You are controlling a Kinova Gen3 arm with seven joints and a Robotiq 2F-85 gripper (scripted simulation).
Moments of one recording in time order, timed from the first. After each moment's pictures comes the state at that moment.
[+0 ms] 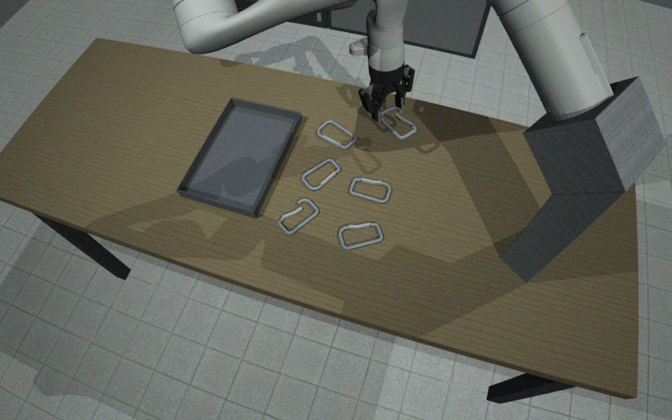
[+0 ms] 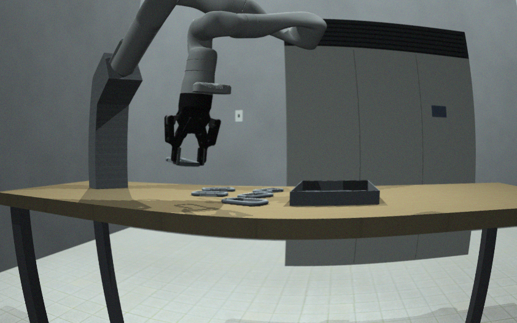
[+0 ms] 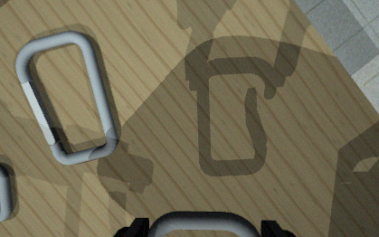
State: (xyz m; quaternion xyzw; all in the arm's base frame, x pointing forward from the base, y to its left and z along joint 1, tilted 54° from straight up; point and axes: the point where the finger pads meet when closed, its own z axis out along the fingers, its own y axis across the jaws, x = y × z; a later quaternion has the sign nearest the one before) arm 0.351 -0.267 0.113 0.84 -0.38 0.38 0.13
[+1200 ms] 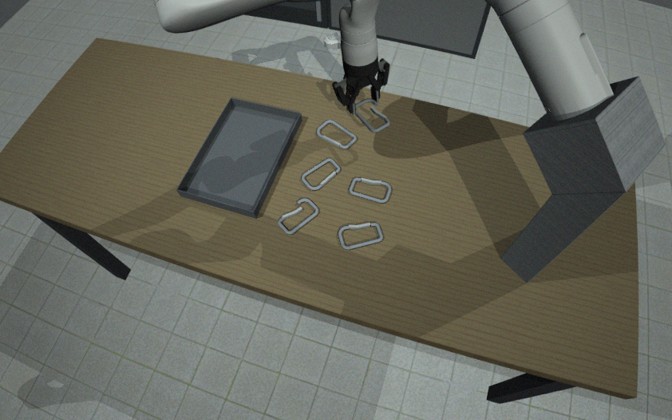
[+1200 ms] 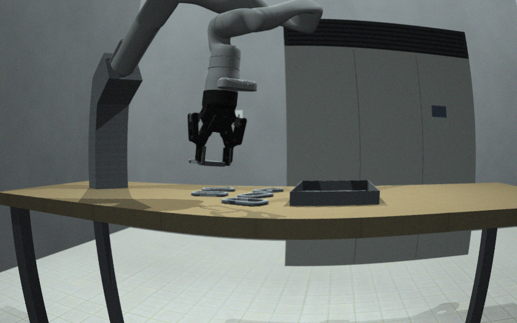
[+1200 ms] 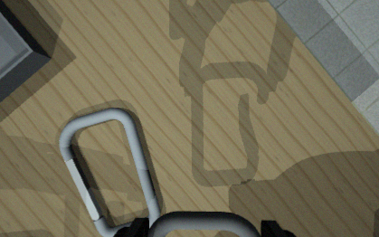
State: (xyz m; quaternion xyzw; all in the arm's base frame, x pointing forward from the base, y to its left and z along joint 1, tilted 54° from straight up) arm 0.393 -0.267 0.158 0.82 -0.39 0.40 0.14
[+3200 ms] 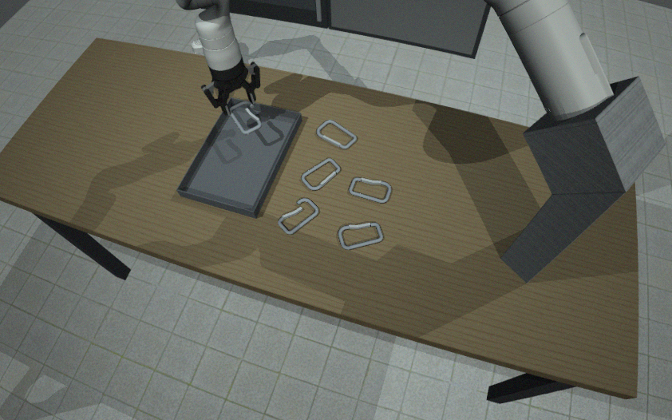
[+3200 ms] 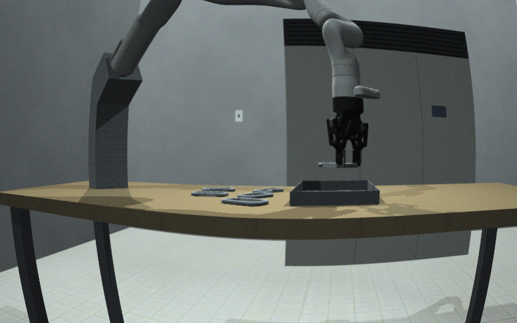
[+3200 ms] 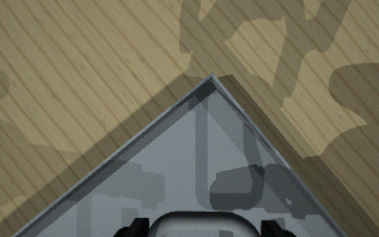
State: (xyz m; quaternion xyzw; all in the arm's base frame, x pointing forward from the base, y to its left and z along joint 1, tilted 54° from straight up) arm 0.631 -0.178 0.313 0.81 -0.37 0.43 0.13
